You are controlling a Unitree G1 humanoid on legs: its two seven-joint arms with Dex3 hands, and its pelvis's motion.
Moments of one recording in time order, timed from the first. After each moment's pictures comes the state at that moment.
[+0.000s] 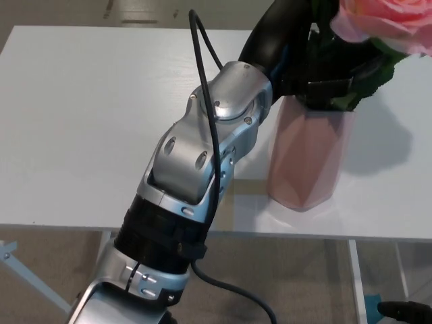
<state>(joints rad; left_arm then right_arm) -0.88 -0.09 -0.20 0.13 -0.16 0.52 -0.07 -0.31 -0.29 -0.12 1.25 -0.07 -0.14 0.00</state>
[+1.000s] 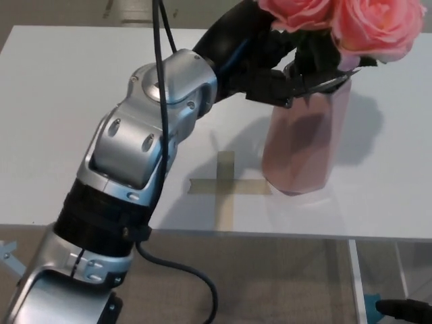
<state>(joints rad) -0.90 0.15 -0.21 0.08 -0.16 0.61 -0.33 -0.32 -0.30 -0.11 1.25 -0.07 -0.13 0.03</state>
